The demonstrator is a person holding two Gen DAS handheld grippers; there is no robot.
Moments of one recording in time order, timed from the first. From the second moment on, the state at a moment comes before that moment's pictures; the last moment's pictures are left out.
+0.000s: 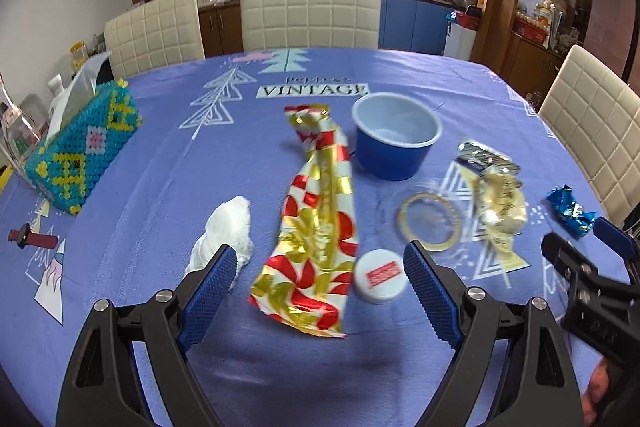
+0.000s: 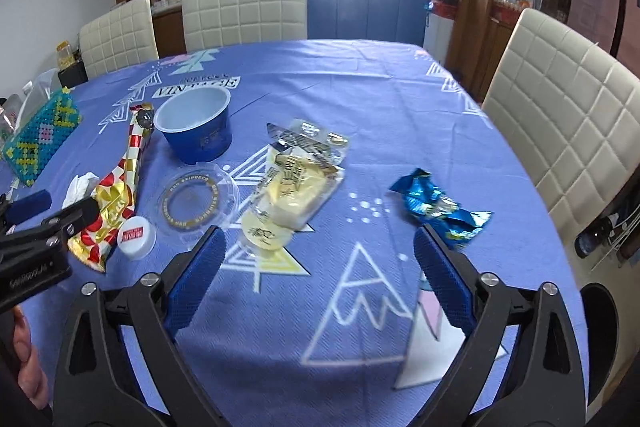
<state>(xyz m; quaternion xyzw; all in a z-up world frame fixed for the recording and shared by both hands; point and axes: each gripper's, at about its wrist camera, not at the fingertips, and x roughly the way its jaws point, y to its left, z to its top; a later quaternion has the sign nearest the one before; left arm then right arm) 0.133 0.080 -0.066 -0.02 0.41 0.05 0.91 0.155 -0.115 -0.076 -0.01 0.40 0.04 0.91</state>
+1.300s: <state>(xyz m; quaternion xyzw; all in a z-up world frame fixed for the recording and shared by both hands) 0.127 0.053 -0.060 -0.03 0.41 -0.02 0.91 0.131 -0.133 -0.079 -0.02 0.43 0.06 0.90</state>
